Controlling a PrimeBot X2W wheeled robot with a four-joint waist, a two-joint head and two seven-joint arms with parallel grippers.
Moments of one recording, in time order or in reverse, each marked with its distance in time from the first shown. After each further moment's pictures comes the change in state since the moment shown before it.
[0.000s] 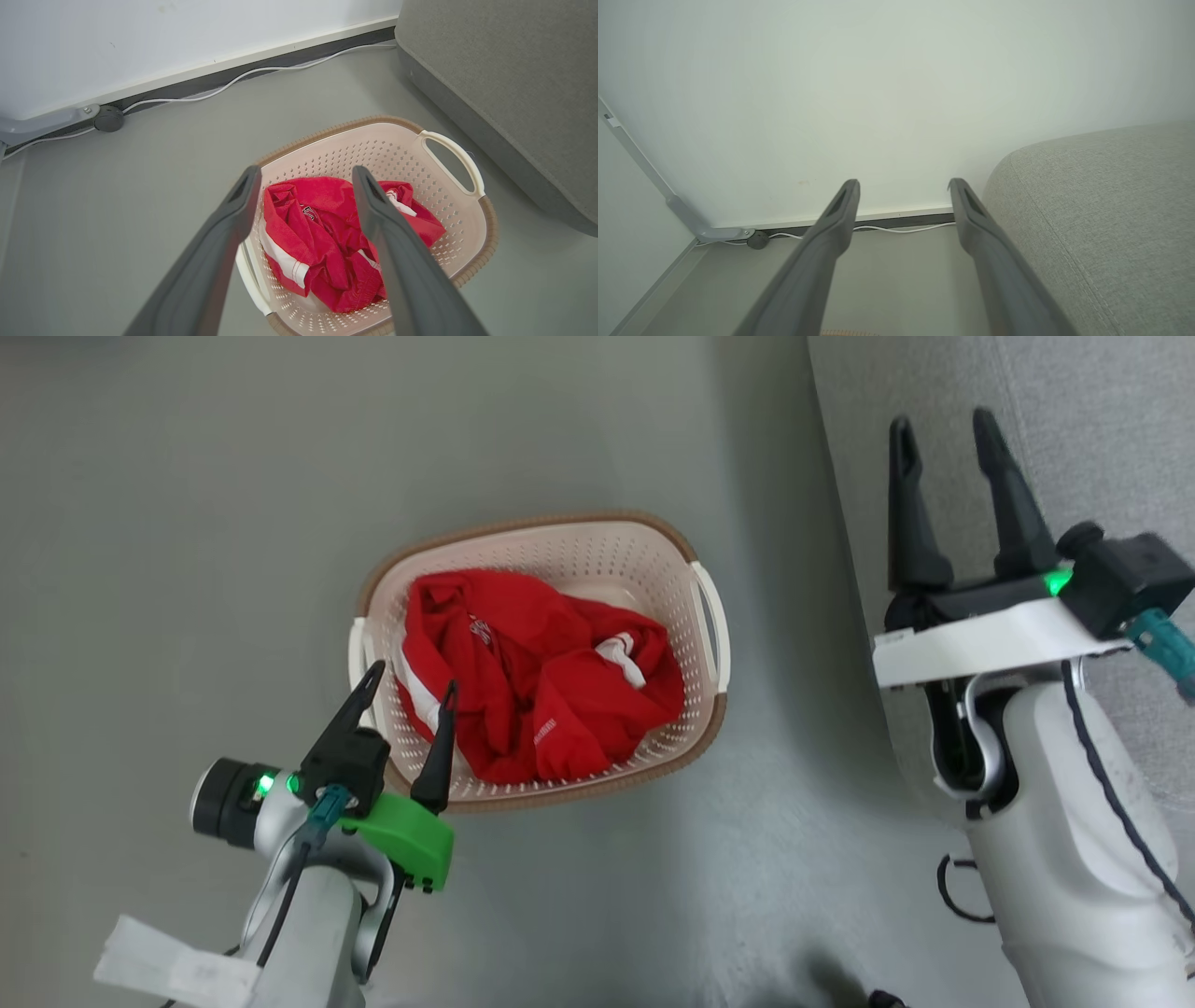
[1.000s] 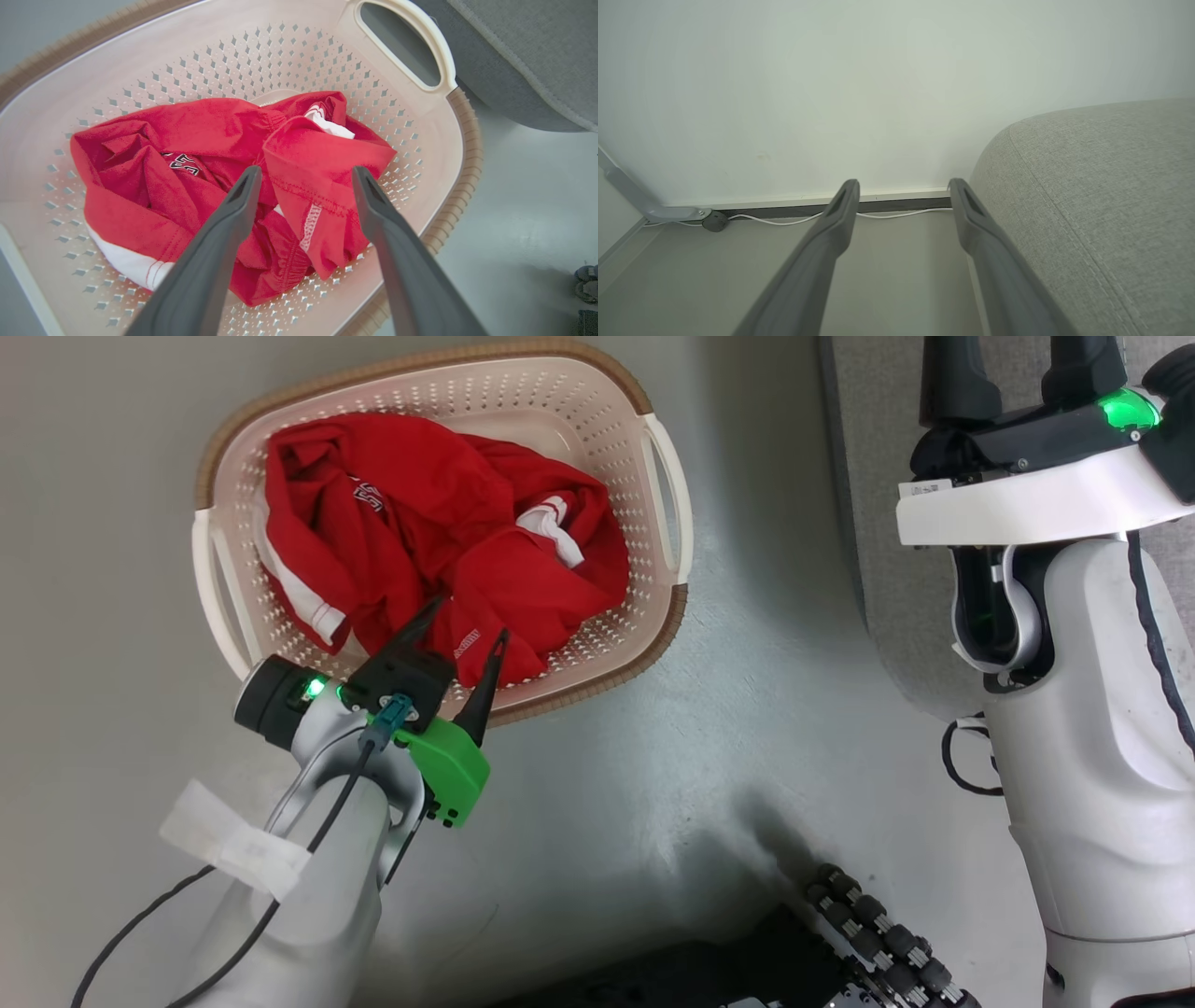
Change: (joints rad) left arm -0.248 -0.006 -0.164 0.209 0.024 -0.070 0.019; right arm -0.241 0.004 -0.012 -0.026 0.000 0.026 0.000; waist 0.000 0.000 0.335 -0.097
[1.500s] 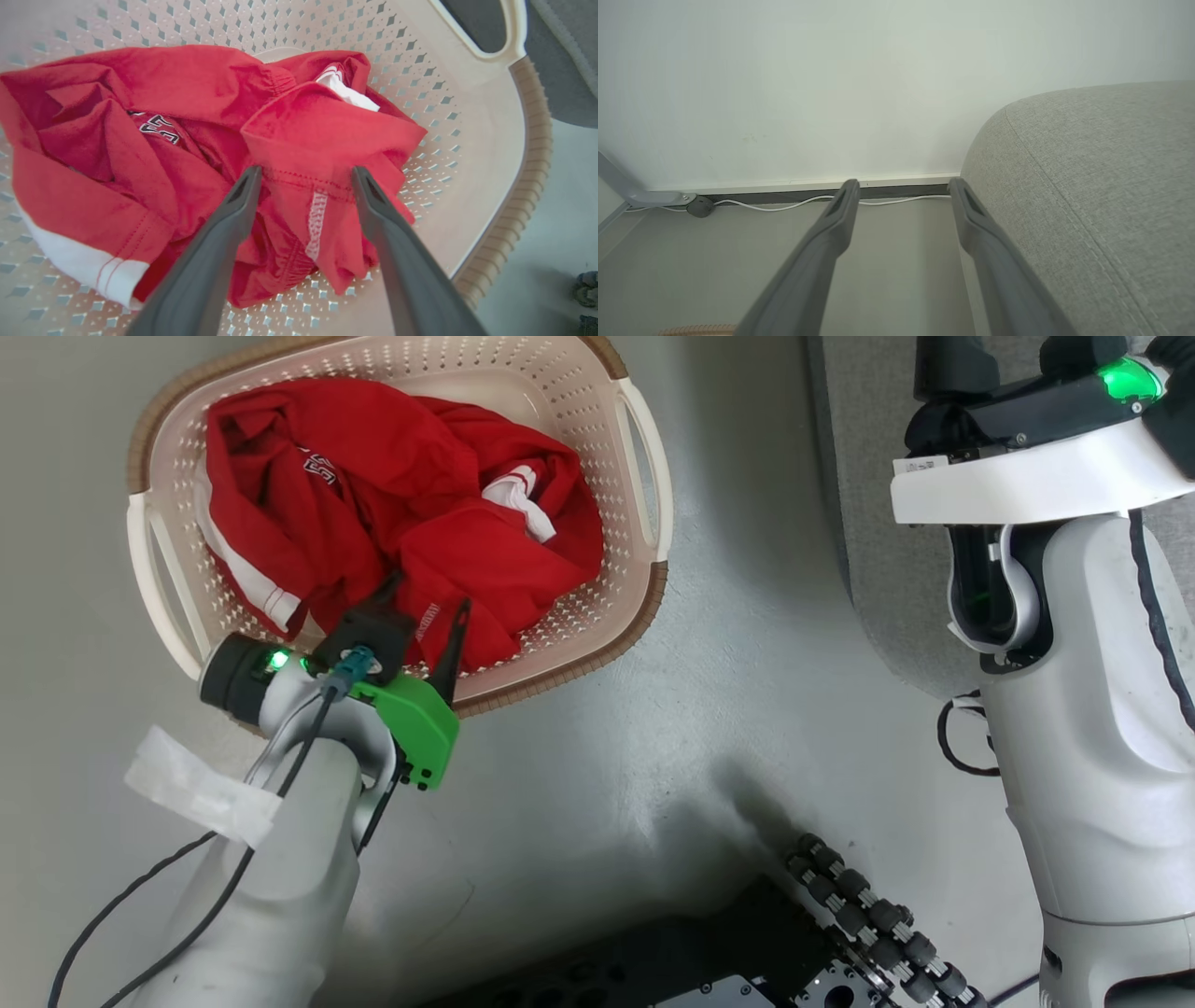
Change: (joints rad) left arm -0.084 0.000 0.032 0.107 -0.049 -0.006 0.033; right arm -0.041 0.003 0.015 0.003 0.003 0.000 0.000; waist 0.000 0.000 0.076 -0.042
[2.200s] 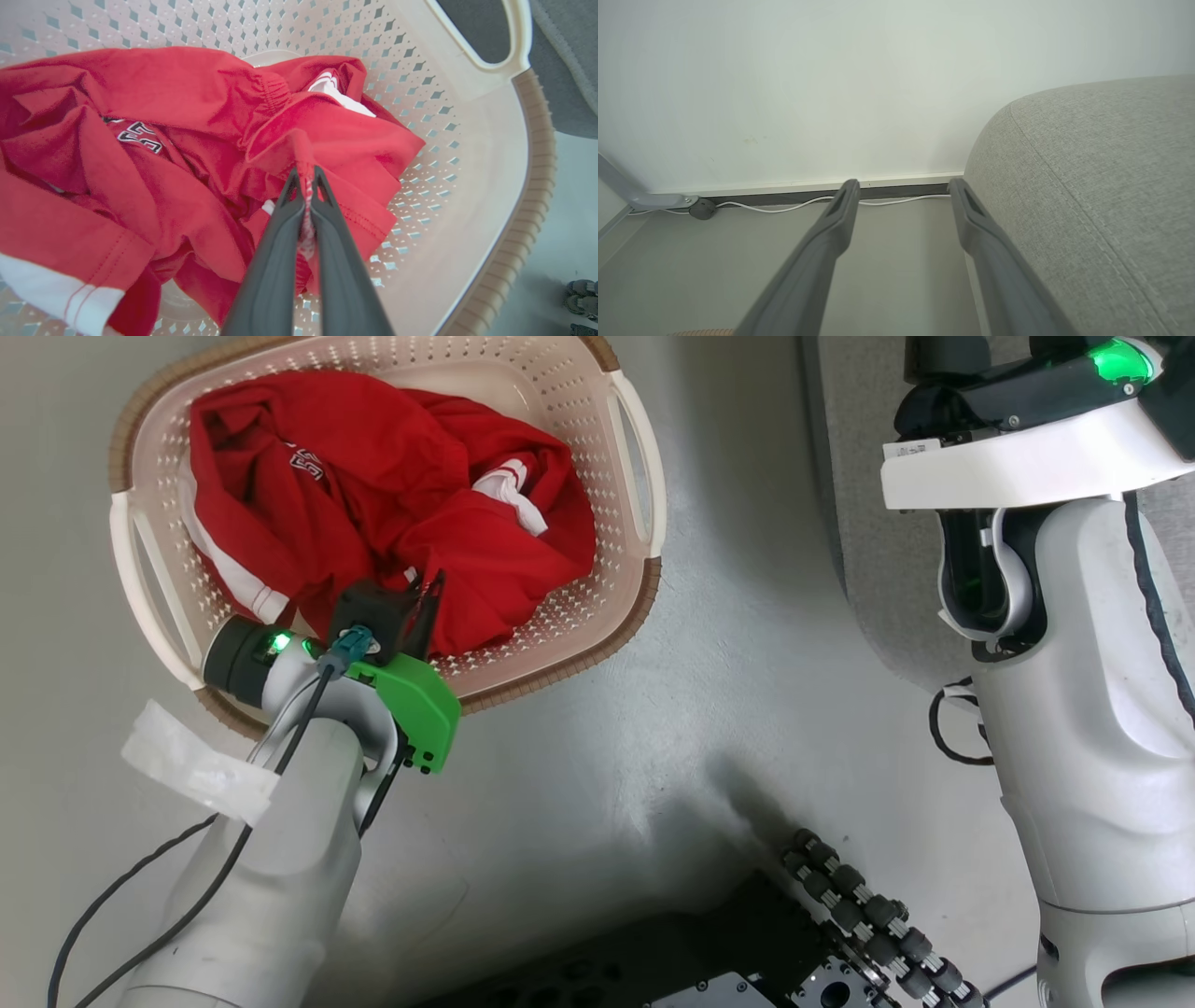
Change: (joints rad) left arm -0.065 0.000 -0.046 0.077 -0.072 -0.007 -0.022; right arm -0.032 0.000 0.022 0.013 0.028 -0.010 0.000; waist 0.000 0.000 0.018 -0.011
